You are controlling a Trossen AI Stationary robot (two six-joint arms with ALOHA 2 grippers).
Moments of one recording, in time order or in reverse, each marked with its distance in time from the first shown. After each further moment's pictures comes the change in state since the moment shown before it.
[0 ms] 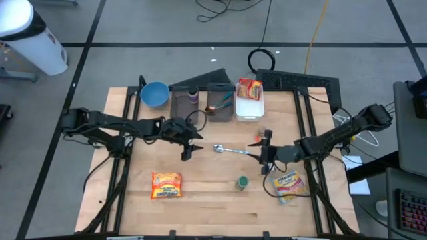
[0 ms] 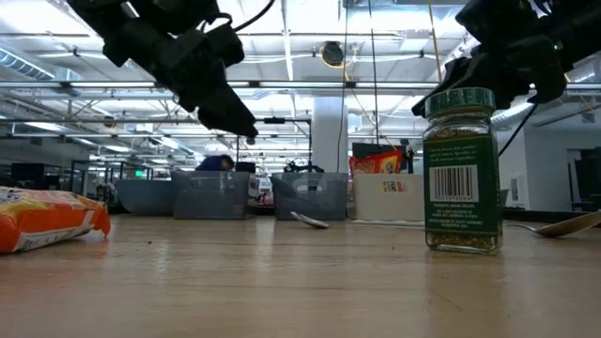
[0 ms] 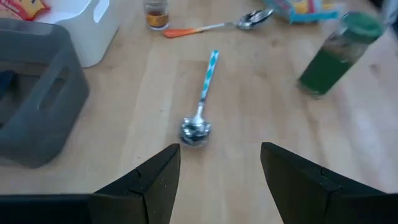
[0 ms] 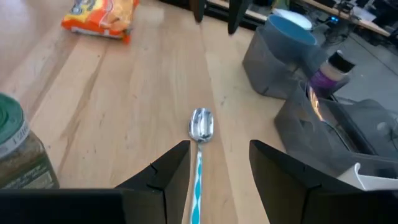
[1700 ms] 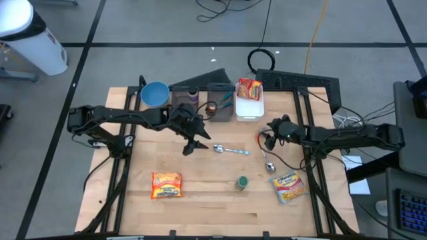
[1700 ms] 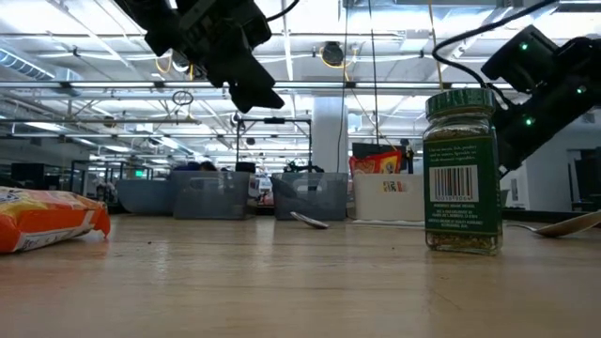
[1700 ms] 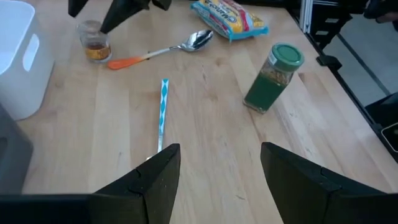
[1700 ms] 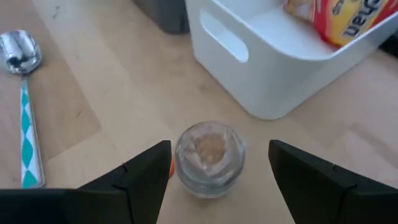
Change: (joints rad) left arm 0.109 0.099 0.239 -0.179 0.348 0.138; right arm -0.561 -0.236 -0.237 -0.193 -0.199 0.337
